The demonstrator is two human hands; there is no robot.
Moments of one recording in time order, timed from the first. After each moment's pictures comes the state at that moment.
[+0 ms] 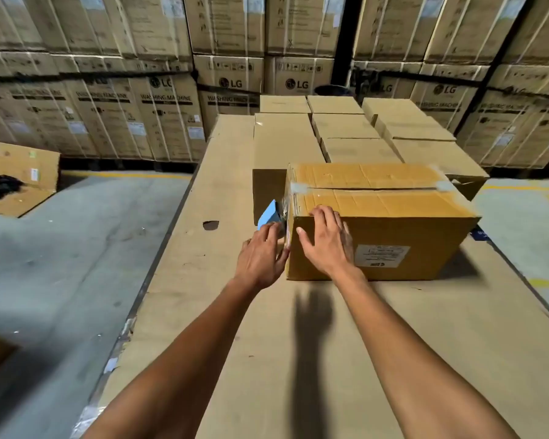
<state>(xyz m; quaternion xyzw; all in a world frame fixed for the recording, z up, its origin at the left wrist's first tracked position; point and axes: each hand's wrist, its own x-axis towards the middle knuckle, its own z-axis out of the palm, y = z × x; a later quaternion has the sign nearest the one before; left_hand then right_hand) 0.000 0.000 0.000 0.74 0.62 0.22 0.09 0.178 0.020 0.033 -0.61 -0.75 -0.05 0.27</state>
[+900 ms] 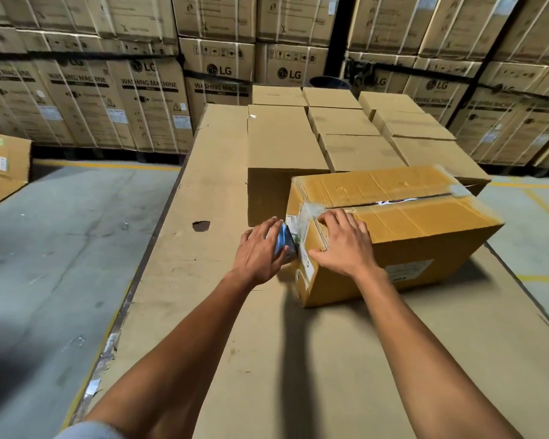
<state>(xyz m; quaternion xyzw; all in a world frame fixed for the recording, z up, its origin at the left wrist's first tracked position) -0.022 0.068 -0.036 0.79 0.58 0.19 0.07 0.199 0.046 0.049 -0.63 -0.77 -0.02 0.11</state>
